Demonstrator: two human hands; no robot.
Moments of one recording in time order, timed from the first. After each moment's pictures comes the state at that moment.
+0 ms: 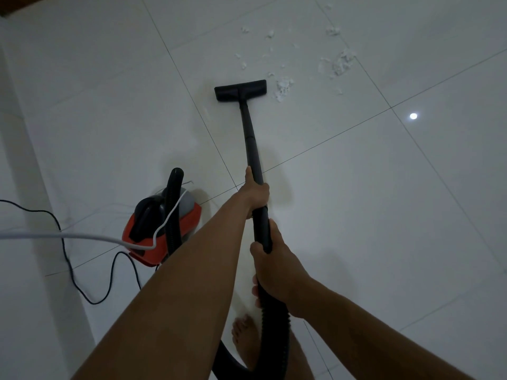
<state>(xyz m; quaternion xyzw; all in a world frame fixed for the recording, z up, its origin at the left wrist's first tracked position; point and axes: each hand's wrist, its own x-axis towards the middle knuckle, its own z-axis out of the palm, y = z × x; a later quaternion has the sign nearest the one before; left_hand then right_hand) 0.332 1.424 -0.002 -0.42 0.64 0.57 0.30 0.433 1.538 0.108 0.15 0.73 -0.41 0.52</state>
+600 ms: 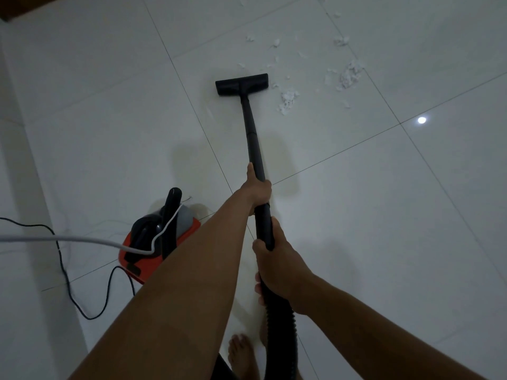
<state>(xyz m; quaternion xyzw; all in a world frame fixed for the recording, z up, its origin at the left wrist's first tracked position) 0.249 1.402 -0.008 -0.43 0.64 0.56 0.30 0.340 1.529 0.103 0.15 0.69 -0.46 0.54</state>
